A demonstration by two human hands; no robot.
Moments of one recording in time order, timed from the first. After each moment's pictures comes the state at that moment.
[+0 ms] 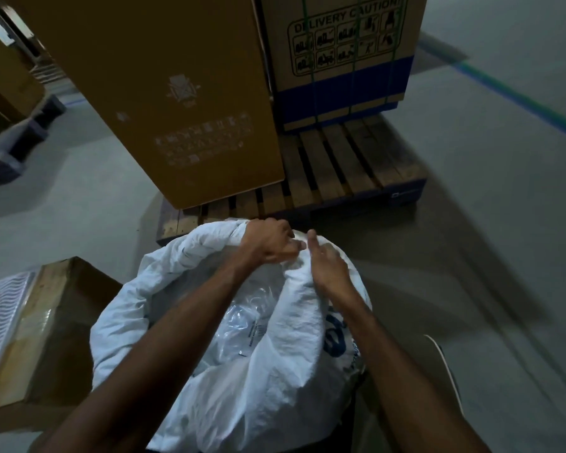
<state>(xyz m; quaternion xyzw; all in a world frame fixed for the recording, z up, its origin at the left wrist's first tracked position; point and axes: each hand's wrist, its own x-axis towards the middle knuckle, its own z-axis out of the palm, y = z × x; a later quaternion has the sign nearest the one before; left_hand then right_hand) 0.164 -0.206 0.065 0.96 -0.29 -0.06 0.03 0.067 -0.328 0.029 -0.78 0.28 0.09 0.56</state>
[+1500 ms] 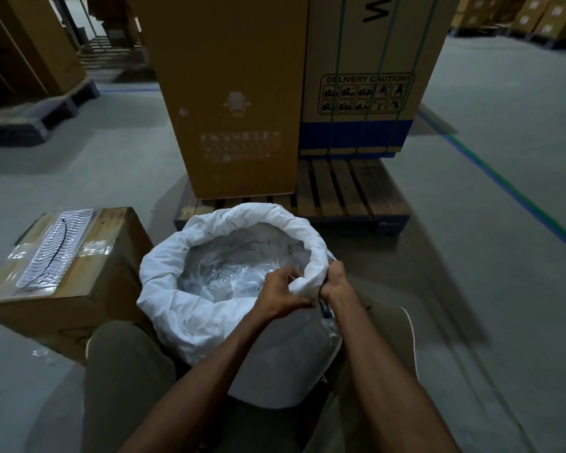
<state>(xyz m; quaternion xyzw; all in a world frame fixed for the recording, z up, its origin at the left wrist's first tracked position) -0.056 -0.141 0.048 0.89 -0.11 -0.07 0.44 -0.021 -0.285 0.057 -0.39 0.35 0.07 0.85</state>
